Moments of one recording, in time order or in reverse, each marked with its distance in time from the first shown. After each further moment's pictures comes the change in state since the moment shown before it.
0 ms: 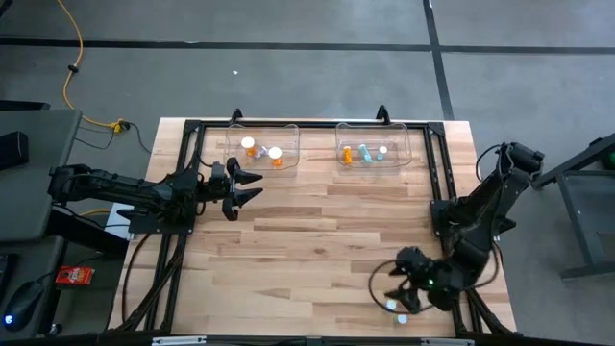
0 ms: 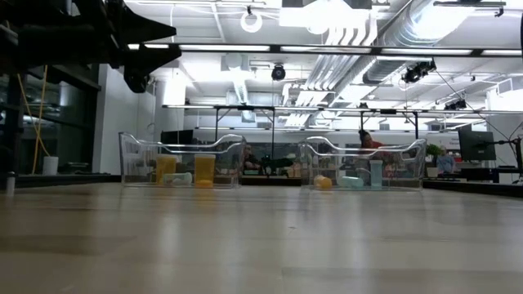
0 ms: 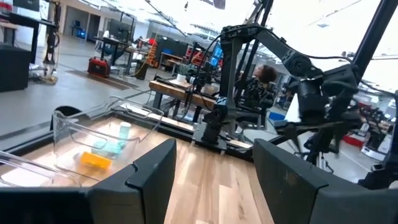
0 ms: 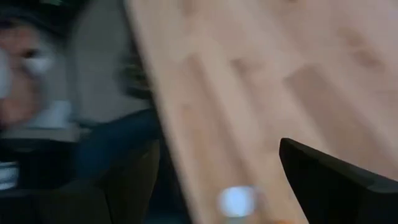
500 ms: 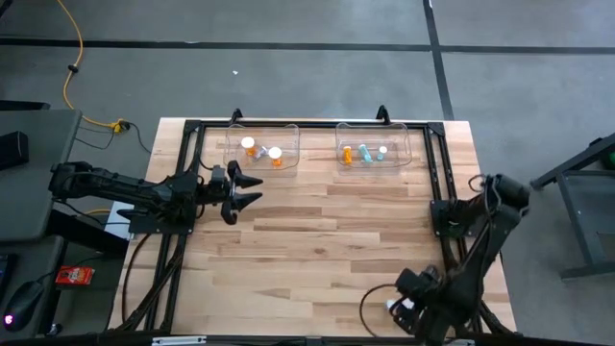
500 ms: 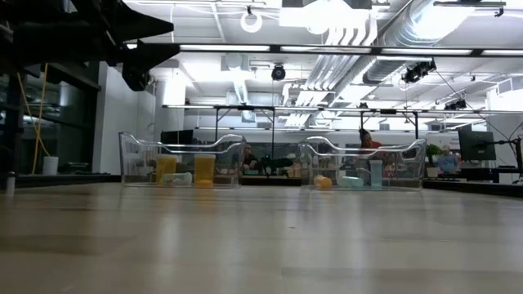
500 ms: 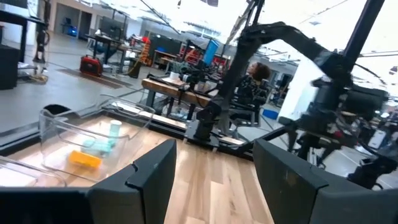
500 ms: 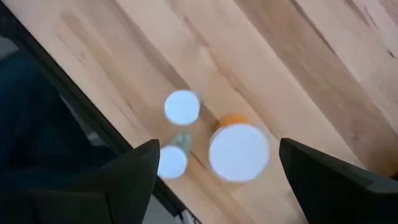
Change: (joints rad) left arm -0.054 0.000 0.000 0.000 -0.023 0.008; right arm 0.044 0.396 0.440 -0.598 -0.292 0.350
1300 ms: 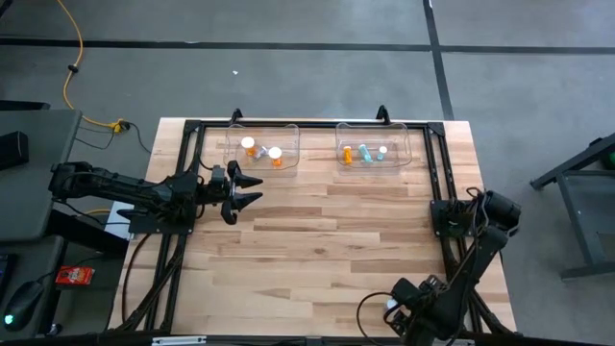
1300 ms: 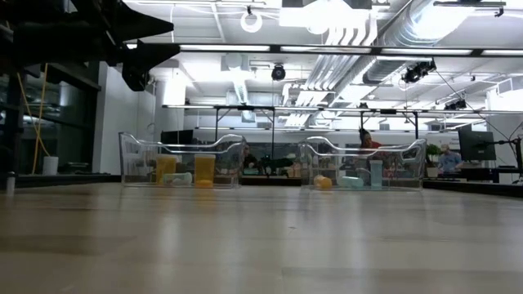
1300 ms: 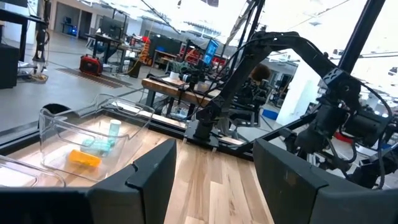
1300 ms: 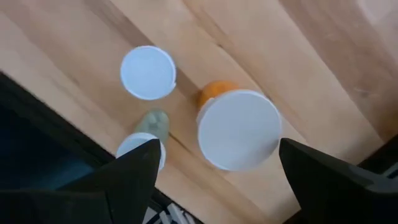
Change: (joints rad) left arm 0.000 0.000 0.000 0.000 -0.001 -0.006; right arm -0.008 0.158 0.032 -0.010 -0.162 0.068
